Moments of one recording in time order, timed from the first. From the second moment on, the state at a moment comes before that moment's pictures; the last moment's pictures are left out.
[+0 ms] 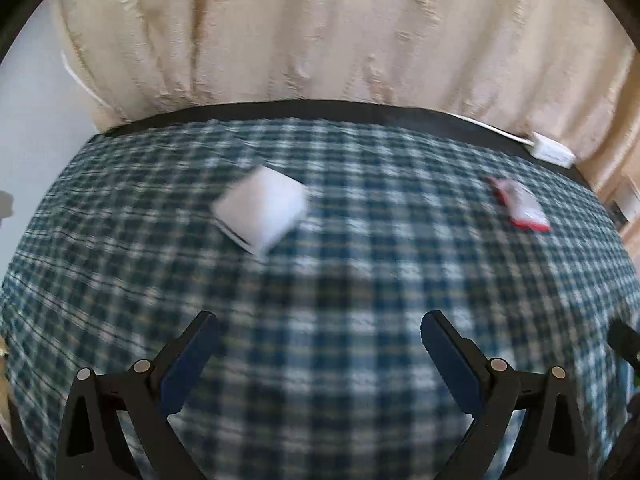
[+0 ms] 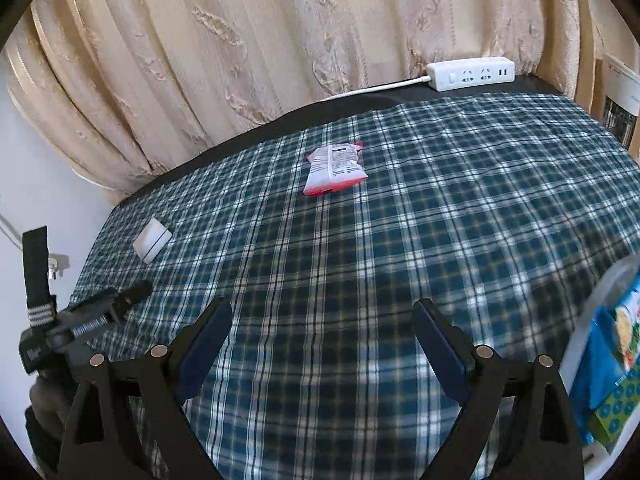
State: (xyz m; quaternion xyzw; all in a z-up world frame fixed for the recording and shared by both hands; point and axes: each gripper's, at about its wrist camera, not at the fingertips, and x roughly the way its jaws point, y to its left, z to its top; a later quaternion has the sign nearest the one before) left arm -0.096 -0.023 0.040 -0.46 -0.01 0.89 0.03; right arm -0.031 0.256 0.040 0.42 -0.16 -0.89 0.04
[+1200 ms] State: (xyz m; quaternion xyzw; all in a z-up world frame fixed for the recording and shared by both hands) left arm -0.171 -0.061 0.014 -0.44 0.02 0.90 0.04; right arm -0.146 0.257 0.013 0.40 -0.13 -0.91 -0.02
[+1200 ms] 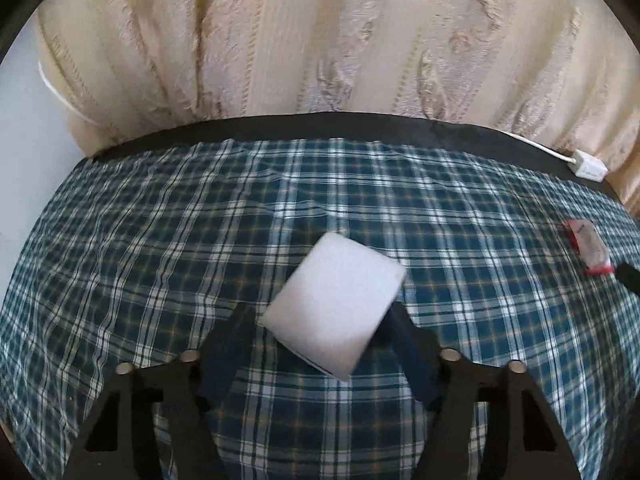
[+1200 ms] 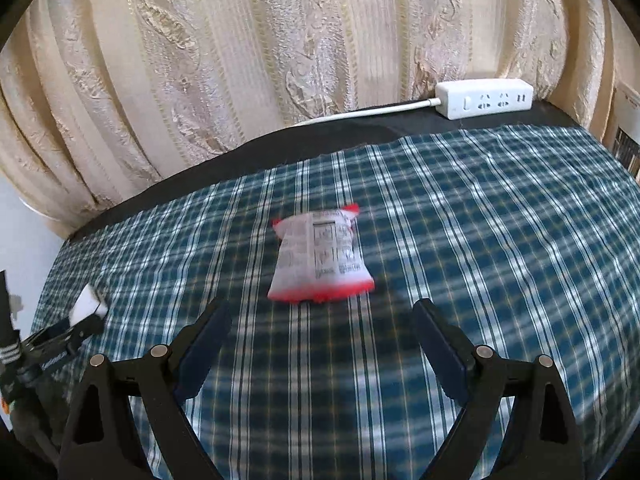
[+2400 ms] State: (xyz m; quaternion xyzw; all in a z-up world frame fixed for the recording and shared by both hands) left arm -0.160 -0.054 0.021 -0.42 0.02 0.90 0.04; right arm -0.164 0.249 0.021 0.41 -0.09 -0.91 -0.05
